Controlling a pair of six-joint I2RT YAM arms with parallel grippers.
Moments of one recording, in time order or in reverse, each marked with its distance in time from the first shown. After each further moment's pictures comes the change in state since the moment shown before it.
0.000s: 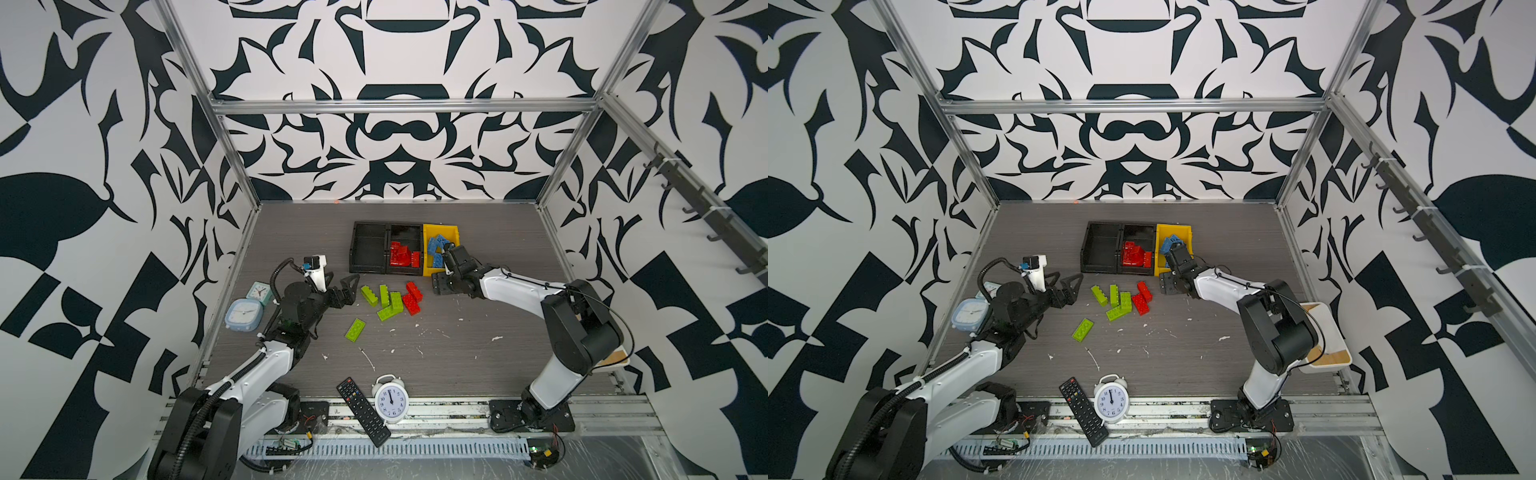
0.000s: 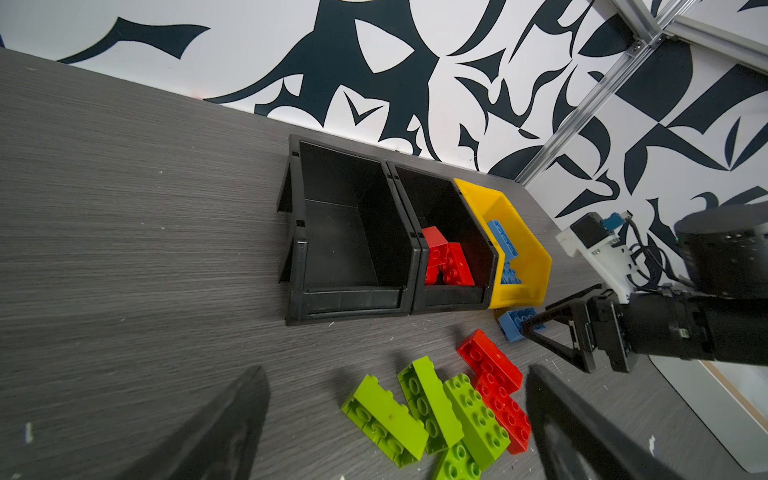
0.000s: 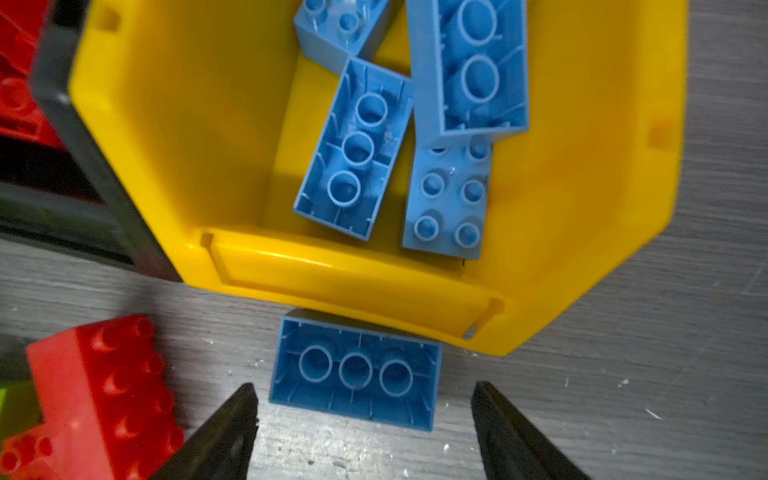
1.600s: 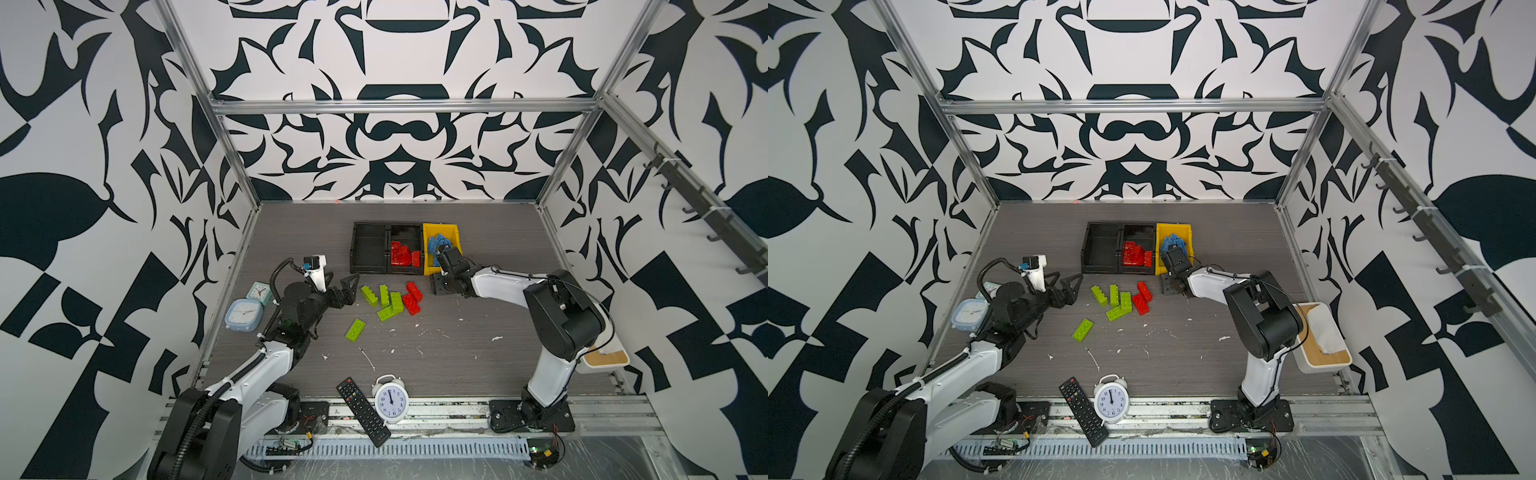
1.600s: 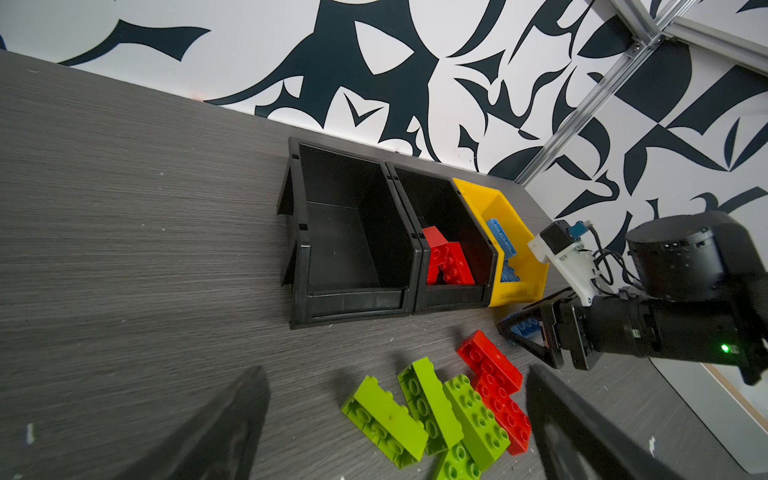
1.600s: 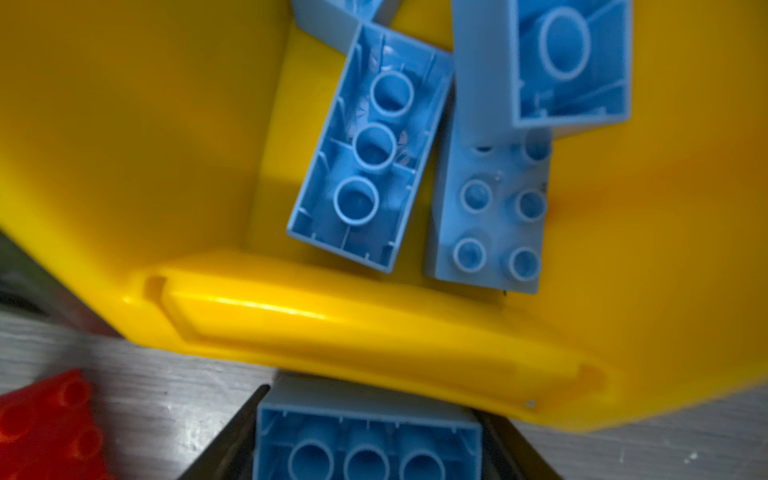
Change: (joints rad) left arm 0.000 -0.003 0.000 -0.001 -0.001 0.000; right arm 0.000 0.097 0.010 0.082 0.018 -0.022
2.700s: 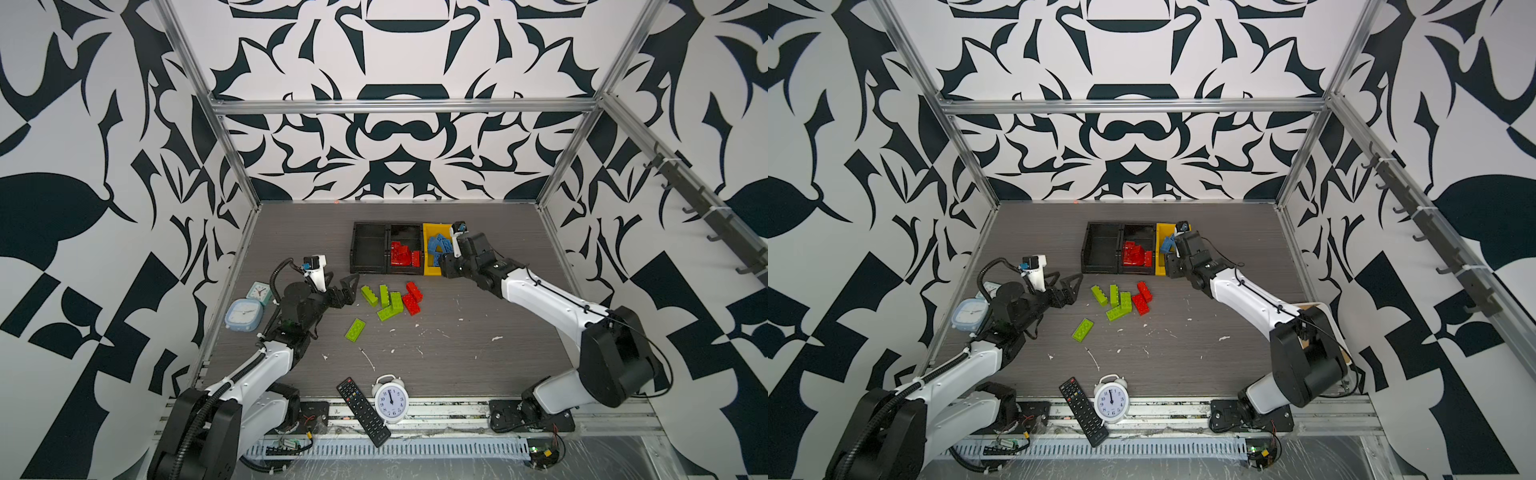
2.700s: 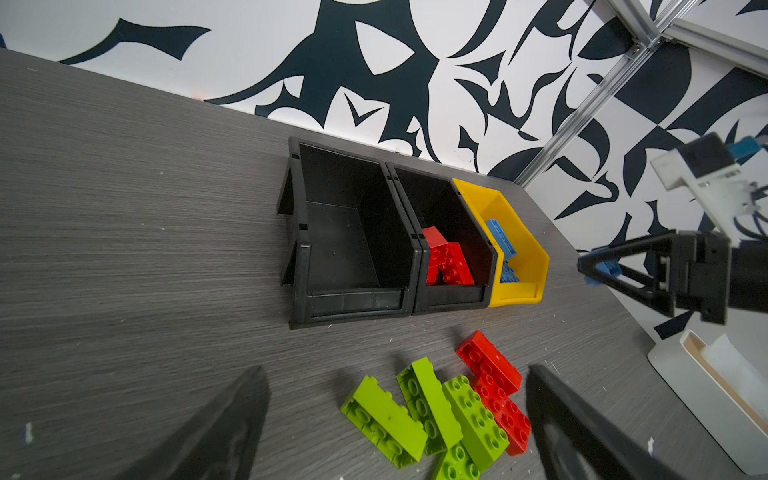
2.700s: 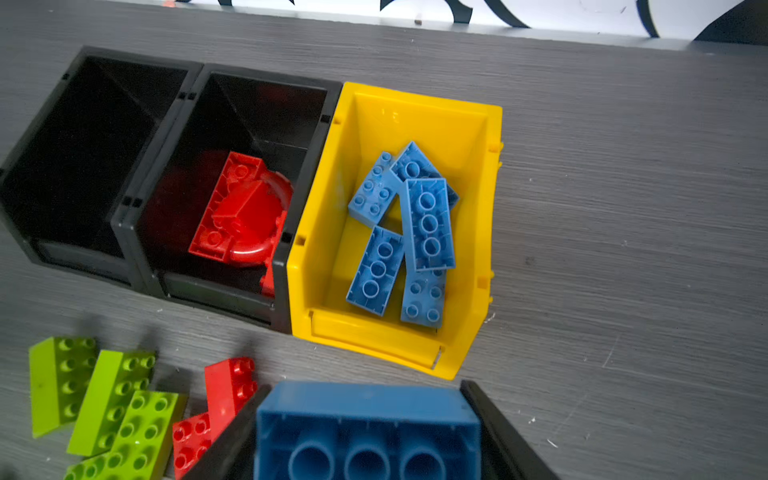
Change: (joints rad) left arm 0.000 -0.002 0.000 0.000 -0.004 -0.005; right arm -0.064 -0.274 0.077 -0.070 -0.064 -0.065
